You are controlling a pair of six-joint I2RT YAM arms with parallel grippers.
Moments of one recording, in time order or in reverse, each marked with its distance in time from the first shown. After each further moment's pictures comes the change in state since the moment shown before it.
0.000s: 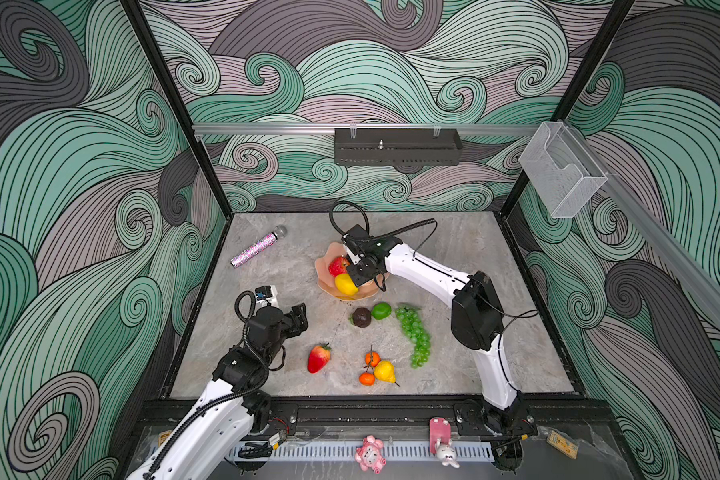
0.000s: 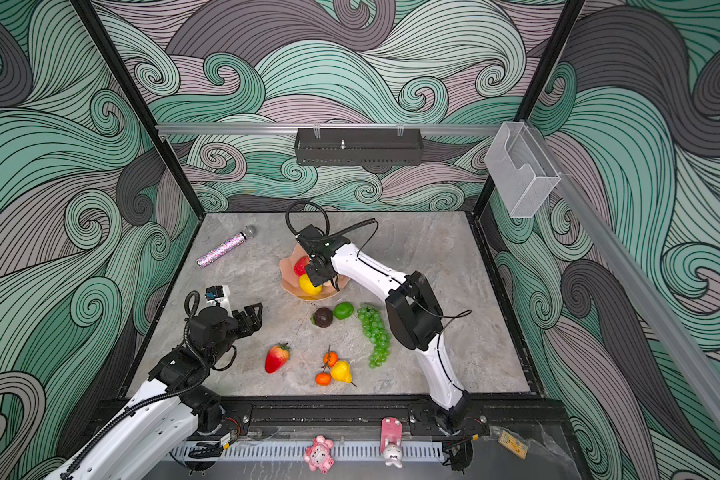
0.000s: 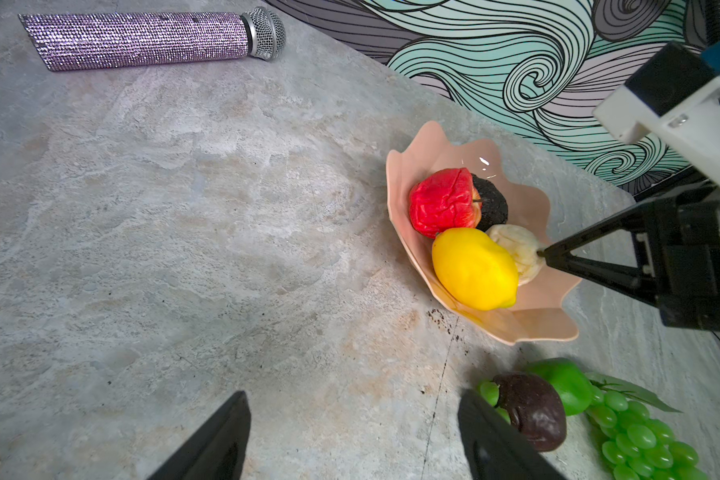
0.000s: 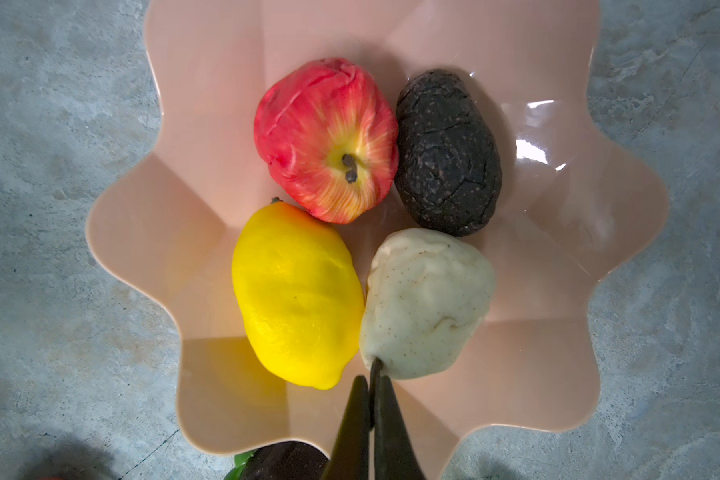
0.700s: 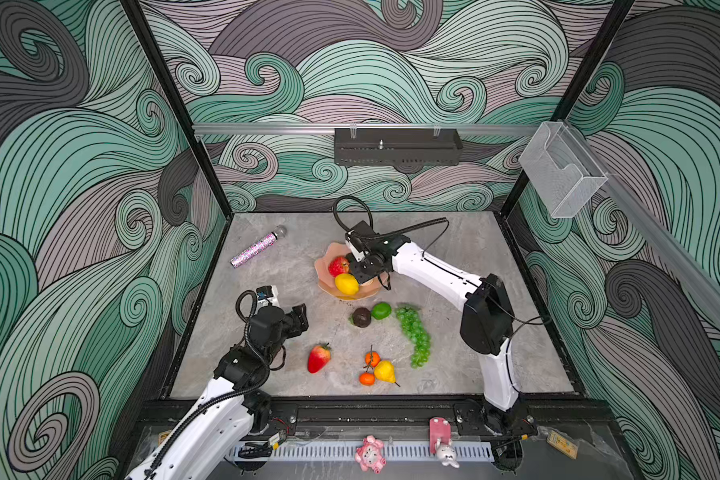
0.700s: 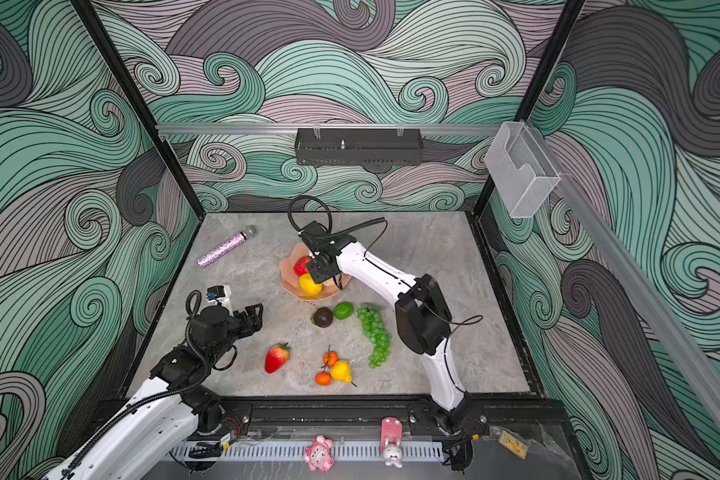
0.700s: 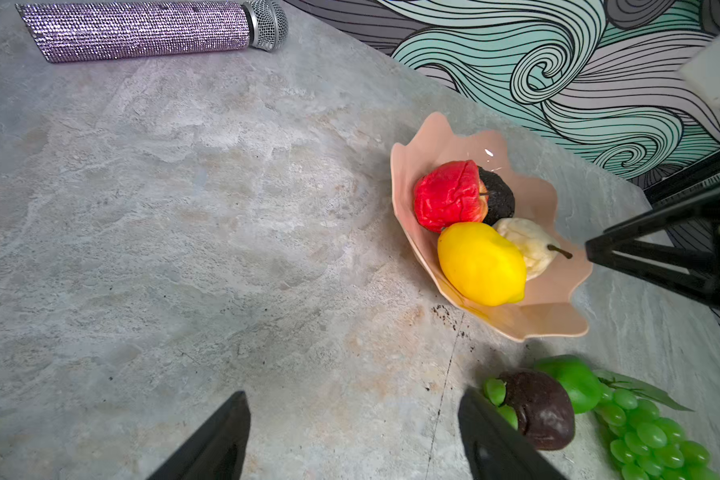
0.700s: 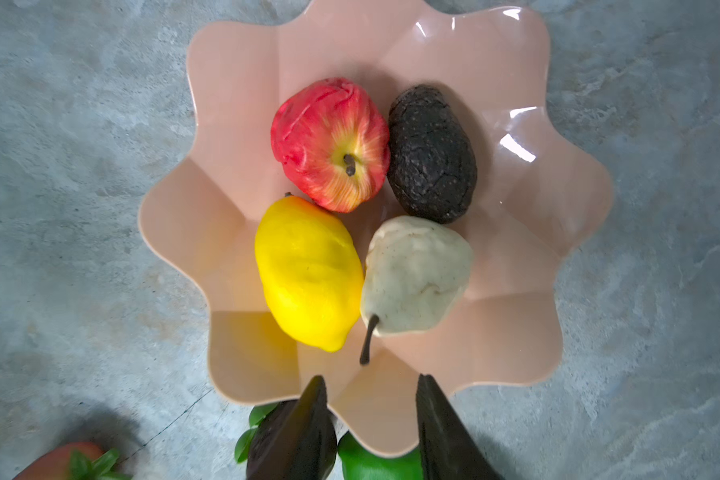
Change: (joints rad) left arm 0.000 0.020 0.000 0.000 0.000 0.000; right arm -0.002 -0.119 -0.062 -0.009 -0.007 0.006
